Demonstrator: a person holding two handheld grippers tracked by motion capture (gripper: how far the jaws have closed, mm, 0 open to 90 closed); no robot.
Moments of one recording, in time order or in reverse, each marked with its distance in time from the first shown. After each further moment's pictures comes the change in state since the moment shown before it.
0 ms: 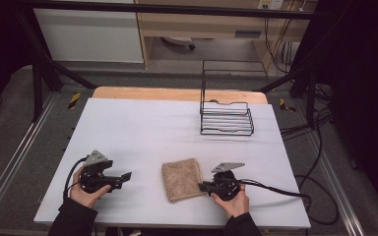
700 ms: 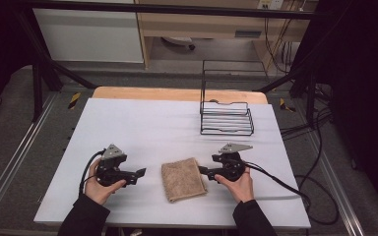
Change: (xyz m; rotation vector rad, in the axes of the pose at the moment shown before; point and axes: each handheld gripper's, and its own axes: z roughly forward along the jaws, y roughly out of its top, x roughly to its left) left arm -0.030 0.032 0.026 0.002 -0.036 0.049; right arm -0.039 0.041 -0.004 -0.143 -0.036 -0.054
